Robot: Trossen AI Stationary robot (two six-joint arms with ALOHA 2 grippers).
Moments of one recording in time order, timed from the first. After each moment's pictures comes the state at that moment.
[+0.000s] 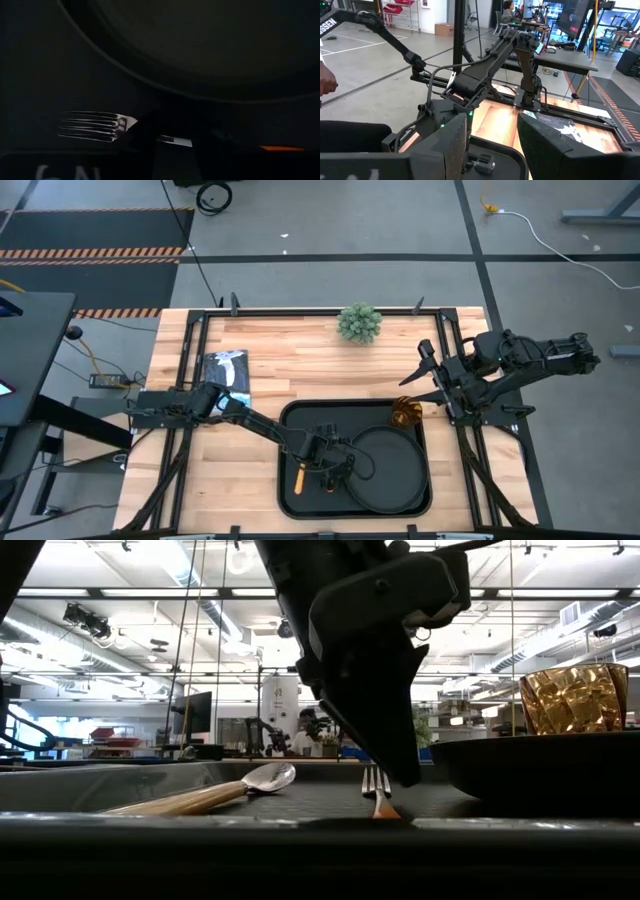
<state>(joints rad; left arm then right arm) -0.37 2.25 1.73 -0.60 -0.24 -0.35 0.19 0.68 0.86 -0.31 -0.12 -0.13</state>
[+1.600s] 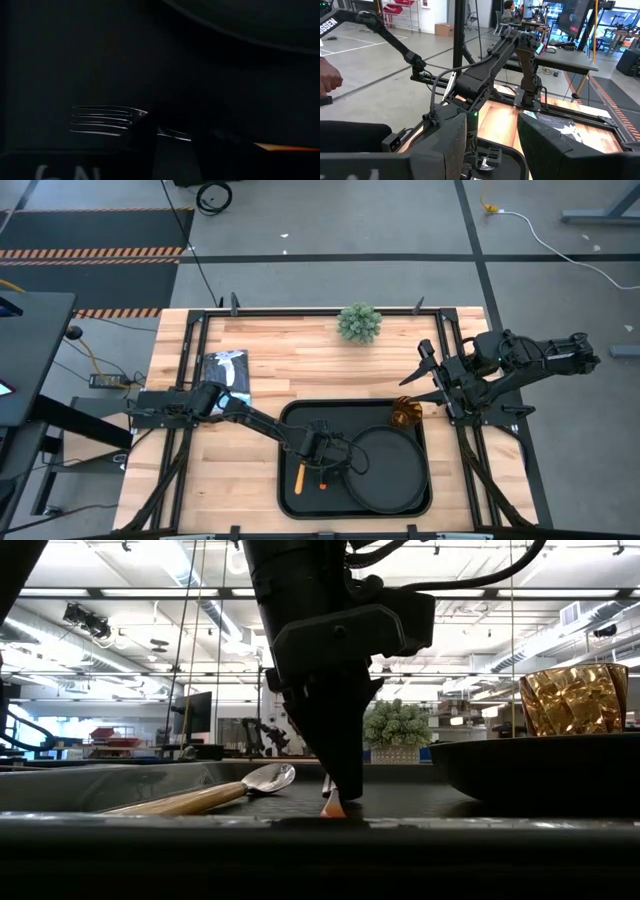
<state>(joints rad) -0.36 2.26 1.74 -0.77 -0.23 -0.43 0.19 0.68 0.86 -0.32 -0.12 -0.13</state>
